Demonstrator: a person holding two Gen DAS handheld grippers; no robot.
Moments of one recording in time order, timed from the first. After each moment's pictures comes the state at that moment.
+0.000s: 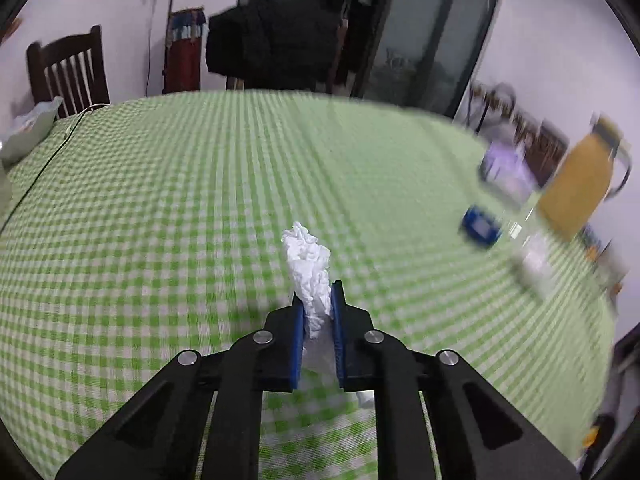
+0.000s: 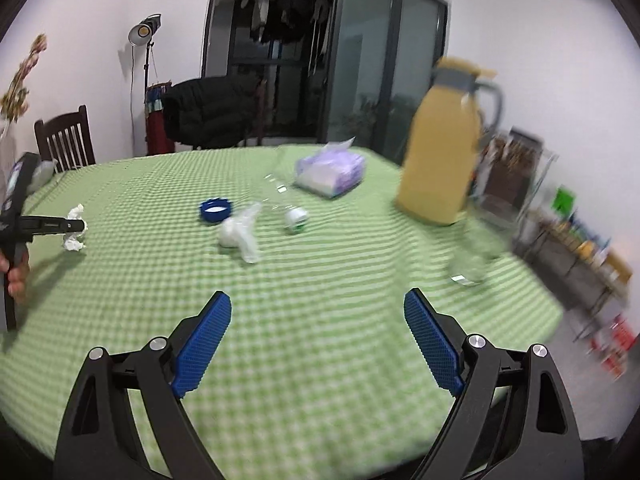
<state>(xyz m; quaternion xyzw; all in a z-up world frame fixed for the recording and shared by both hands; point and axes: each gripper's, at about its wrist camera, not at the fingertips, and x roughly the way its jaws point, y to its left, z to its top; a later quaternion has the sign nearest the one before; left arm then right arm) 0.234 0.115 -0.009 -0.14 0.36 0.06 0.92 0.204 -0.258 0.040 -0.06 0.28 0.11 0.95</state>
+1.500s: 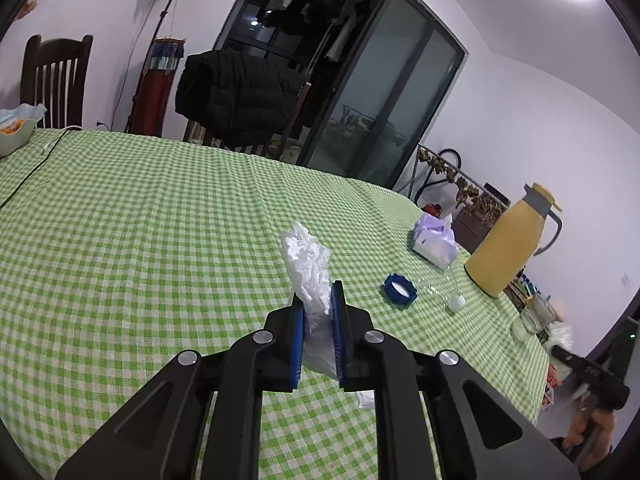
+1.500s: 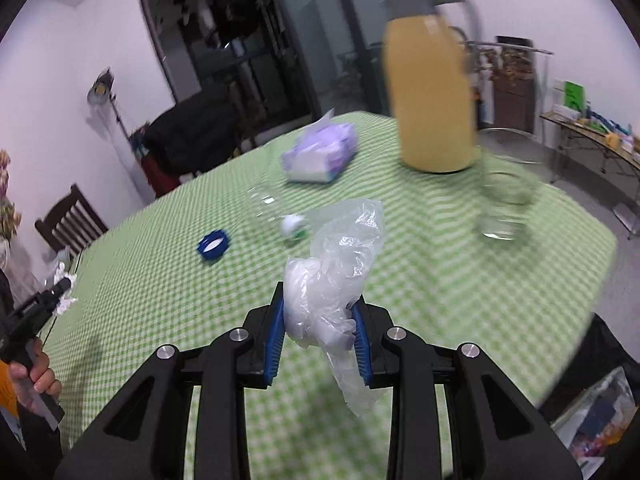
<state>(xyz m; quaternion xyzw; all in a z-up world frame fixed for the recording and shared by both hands) 0.203 0.126 0.027 -0.20 0.26 -0.02 0.94 0.221 -0.336 0.057 0.12 0.32 0.10 0.93</state>
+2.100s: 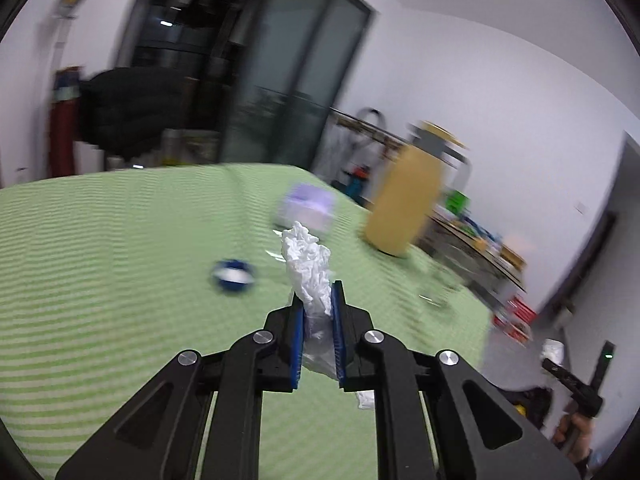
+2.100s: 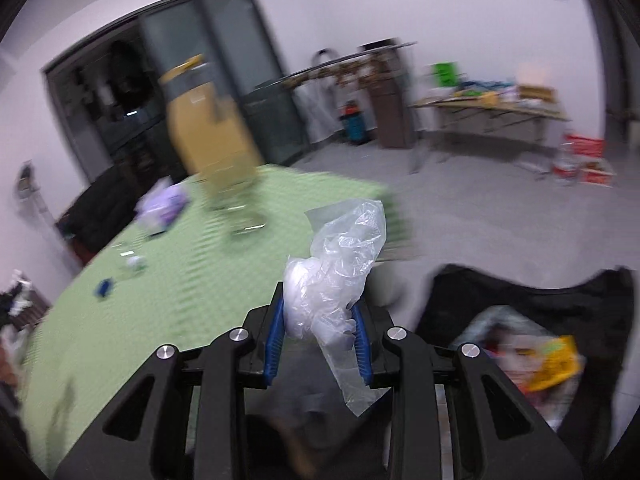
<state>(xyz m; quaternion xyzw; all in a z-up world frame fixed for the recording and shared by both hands) 0.203 -0.061 0.092 -0.12 0.28 -0.17 0.94 0.083 -0.574 0.019 0.20 0.28 -0.11 0.93</state>
